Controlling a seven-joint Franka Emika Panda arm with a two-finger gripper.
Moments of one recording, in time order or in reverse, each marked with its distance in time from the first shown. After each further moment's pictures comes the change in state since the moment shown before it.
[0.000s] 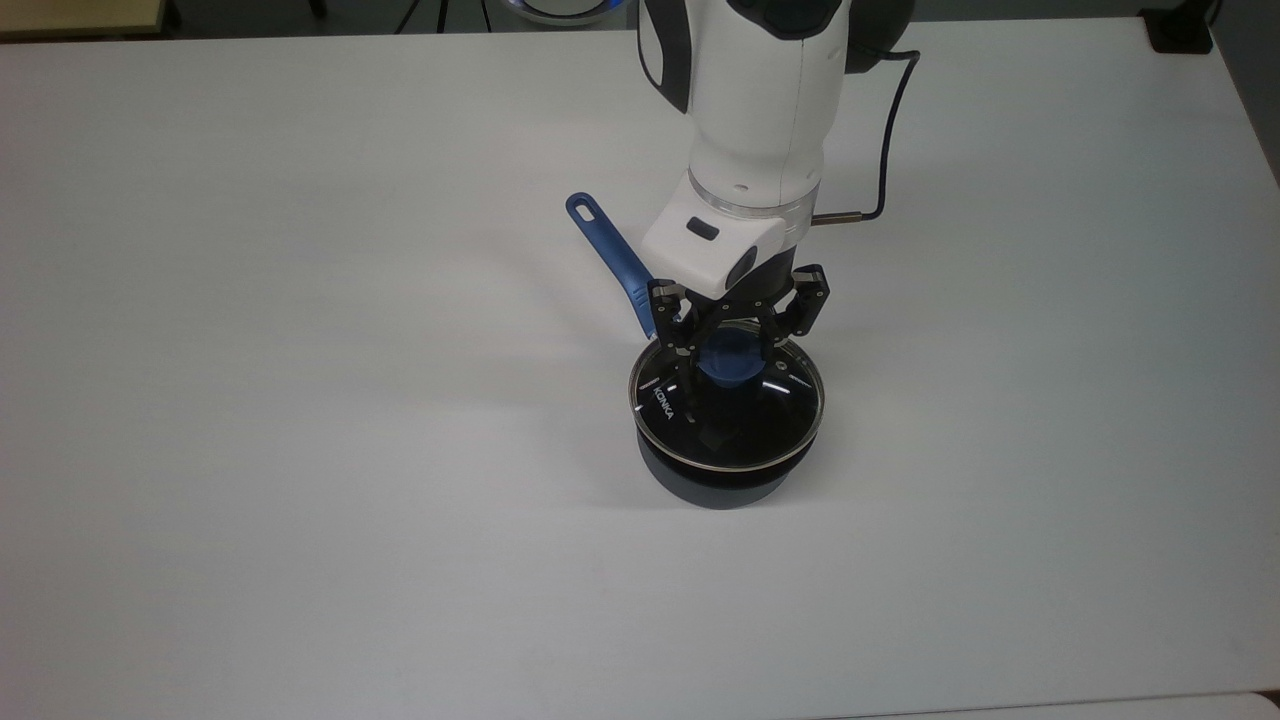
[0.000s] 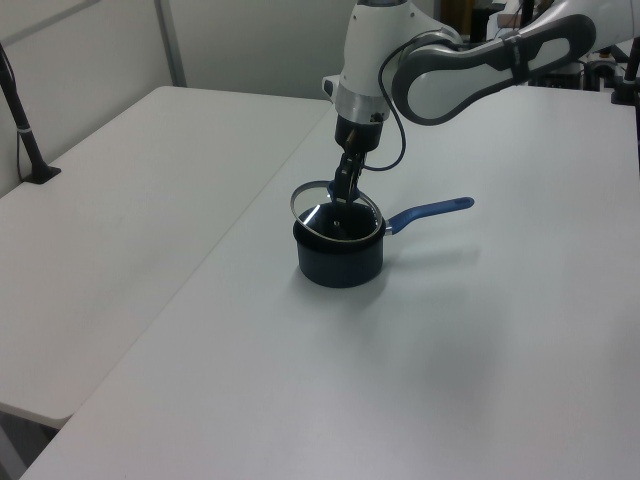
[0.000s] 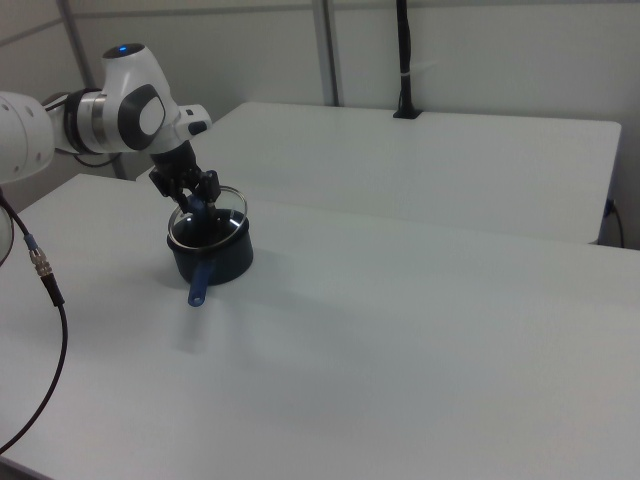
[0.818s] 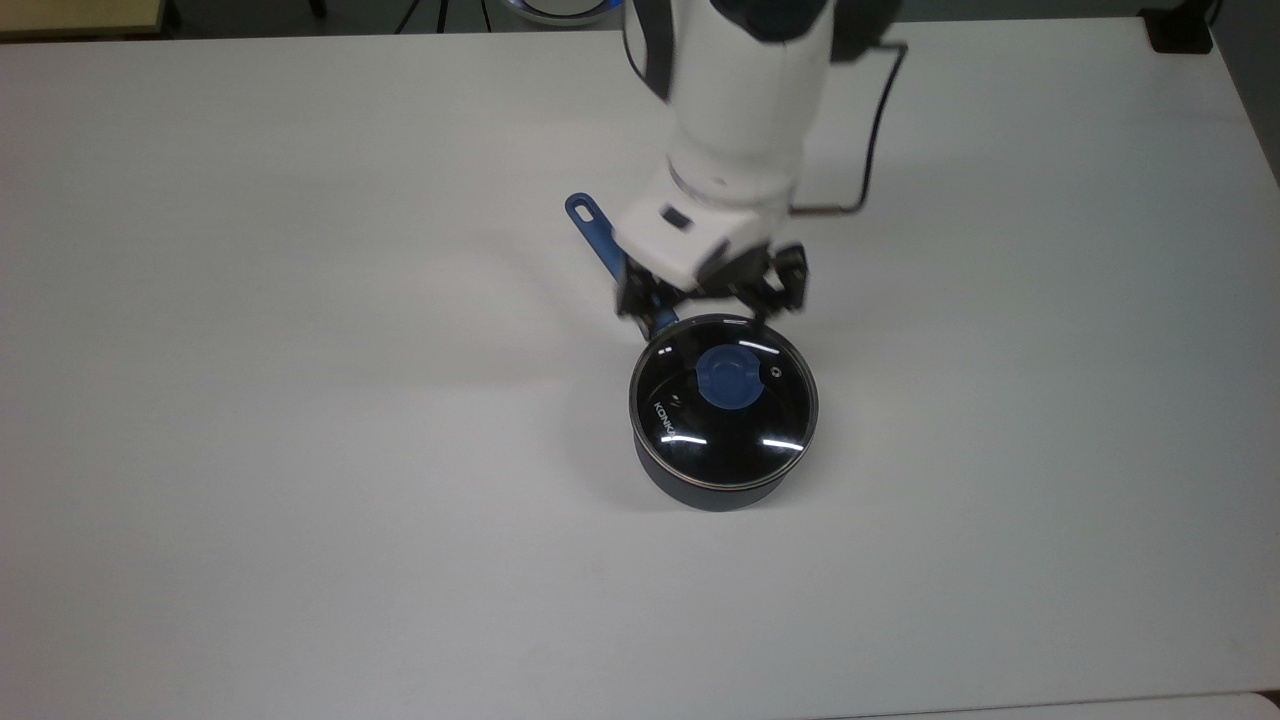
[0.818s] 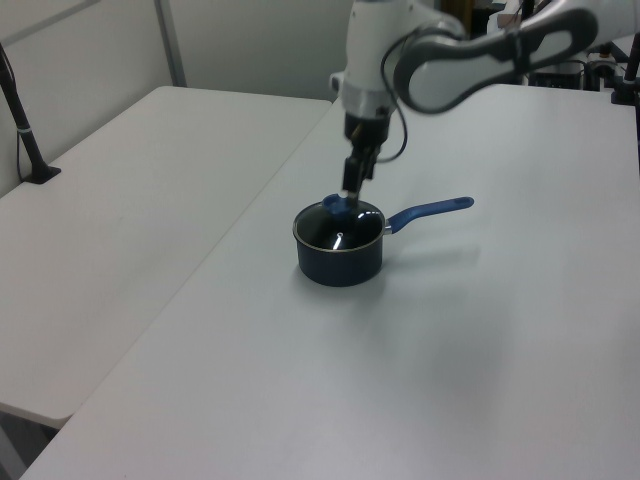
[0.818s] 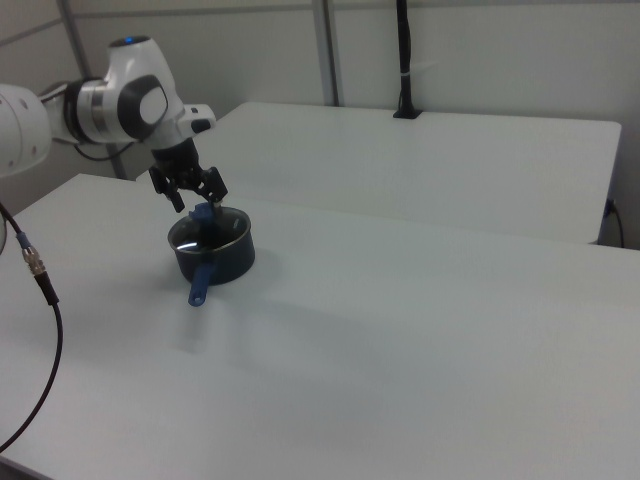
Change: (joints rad) arm -0.010 -0.038 -0.018 0.000 -0.004 -0.136 0.037
